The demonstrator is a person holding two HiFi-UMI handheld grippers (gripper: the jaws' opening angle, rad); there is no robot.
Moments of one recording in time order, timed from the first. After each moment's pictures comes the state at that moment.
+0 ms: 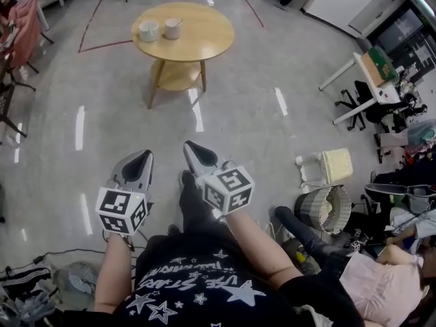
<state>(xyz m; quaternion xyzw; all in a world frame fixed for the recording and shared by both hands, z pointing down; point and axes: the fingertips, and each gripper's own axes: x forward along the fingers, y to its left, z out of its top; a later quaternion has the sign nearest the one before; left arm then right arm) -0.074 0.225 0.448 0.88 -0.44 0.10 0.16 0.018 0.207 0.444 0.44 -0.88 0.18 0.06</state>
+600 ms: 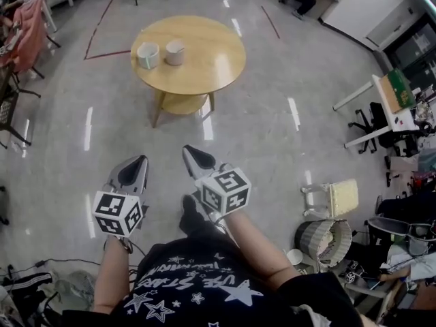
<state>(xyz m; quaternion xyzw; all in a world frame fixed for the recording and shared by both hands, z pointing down) -0.050 0.035 0.449 0.85 -0.48 0.12 0.18 0.053 0.006 0.450 0.40 -0.89 0.20 0.07</state>
